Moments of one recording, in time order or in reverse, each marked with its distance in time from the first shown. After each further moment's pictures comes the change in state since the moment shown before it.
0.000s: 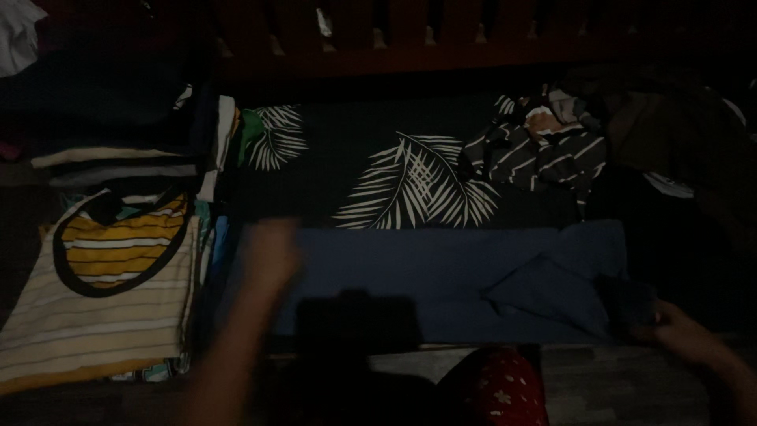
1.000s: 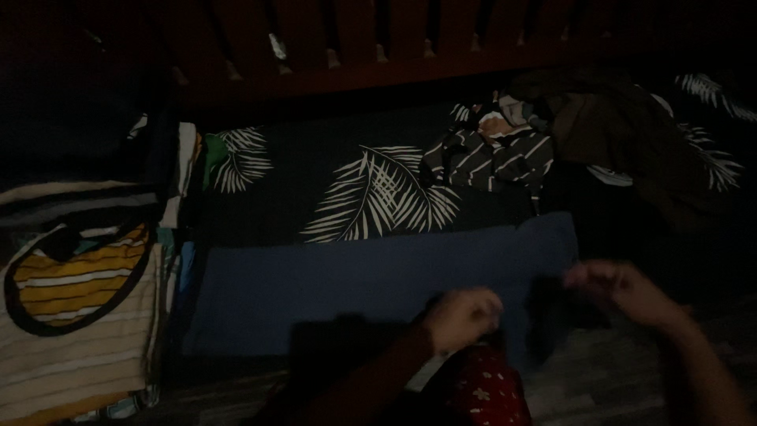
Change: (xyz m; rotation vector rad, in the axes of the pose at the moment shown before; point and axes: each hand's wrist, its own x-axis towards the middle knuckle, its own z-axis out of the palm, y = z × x) left_hand -0.086 0.288 0.128 -0.925 -0.646 0.463; right_hand -0.059 -0.053 -0.010 0.170 -0.092 -0.553
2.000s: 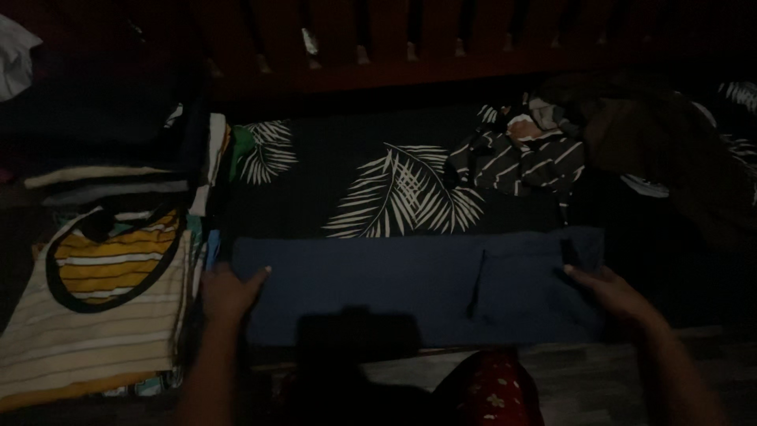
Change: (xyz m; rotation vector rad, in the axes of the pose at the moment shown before) left_hand -0.218 -0.090 -0.298 0.480 0.783 -1.137; right_hand 0.041 -0.038 0.051 0.033 0.221 0.584
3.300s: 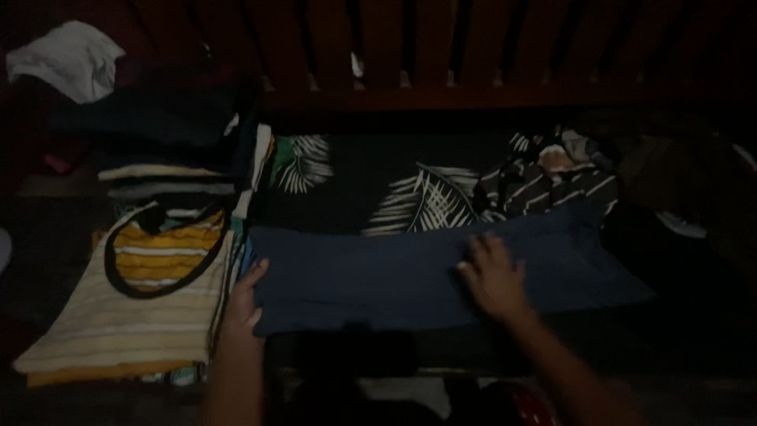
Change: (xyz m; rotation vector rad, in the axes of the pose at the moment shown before) left_hand -0.039 0.010 -0.039 -1.636 -0.510 -0.081; right_hand -0.085 -0.121 0.197 -0.630 0.249 -0.964
